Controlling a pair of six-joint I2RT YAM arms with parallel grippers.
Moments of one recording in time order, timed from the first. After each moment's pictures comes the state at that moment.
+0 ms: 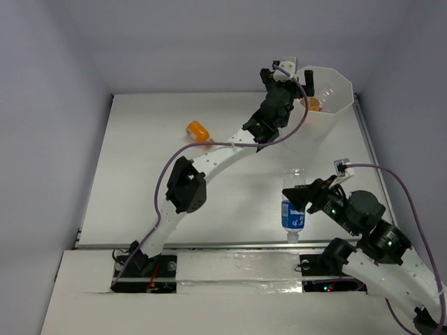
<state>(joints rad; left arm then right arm) -0.91 2.35 2.33 0.37 -0.57 -0.12 0.77 0.33 0.65 -0.46 0.11 0.65</state>
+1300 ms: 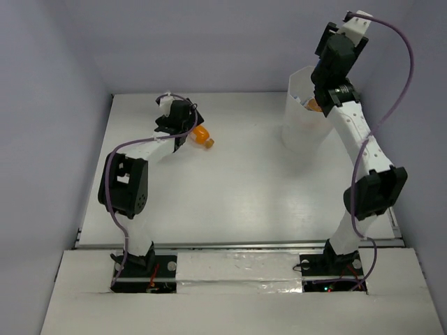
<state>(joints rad) -0.32 1.81 1.27 -0.03 -0.37 -0.74 0.24 1.75 1.92 0.03 0.80 0.01</state>
